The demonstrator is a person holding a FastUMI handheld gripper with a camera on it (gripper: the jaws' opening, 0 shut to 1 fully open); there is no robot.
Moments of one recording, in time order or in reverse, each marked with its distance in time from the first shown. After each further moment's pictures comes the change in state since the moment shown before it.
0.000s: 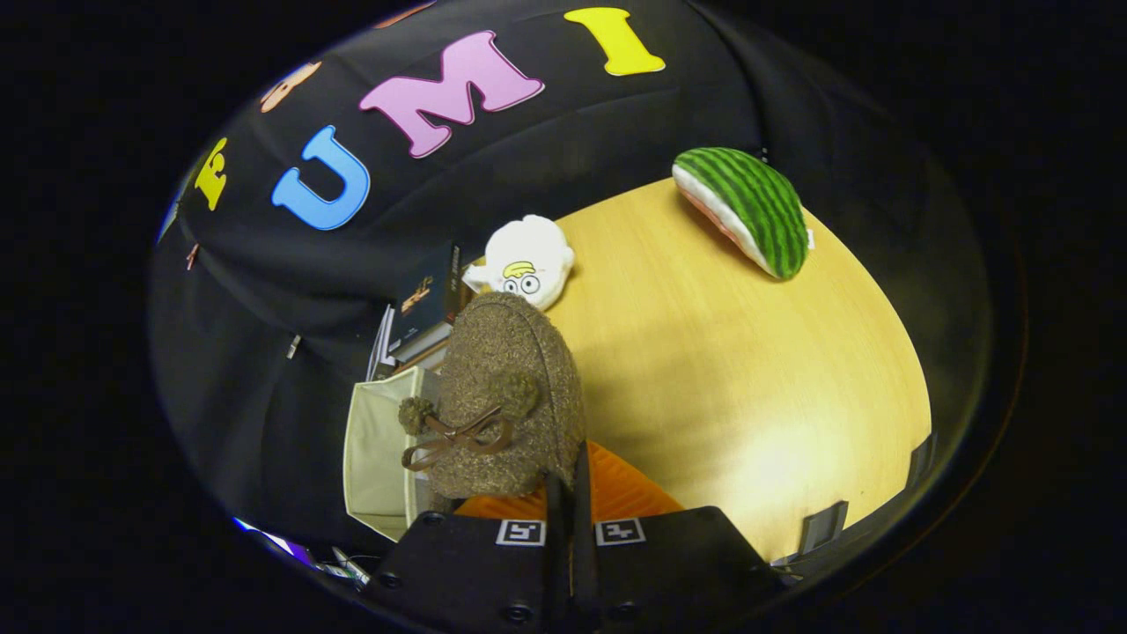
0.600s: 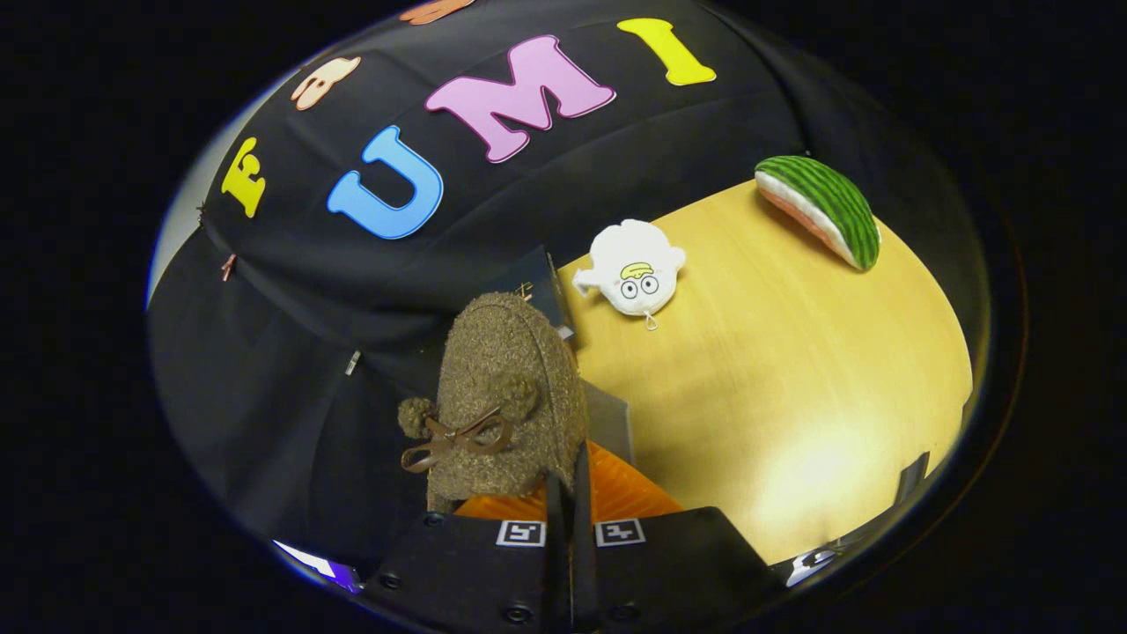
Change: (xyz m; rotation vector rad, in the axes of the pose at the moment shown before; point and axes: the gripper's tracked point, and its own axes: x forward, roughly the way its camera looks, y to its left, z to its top) arm 0.011 0.139 -0.027 0.049 -0.029 0.124
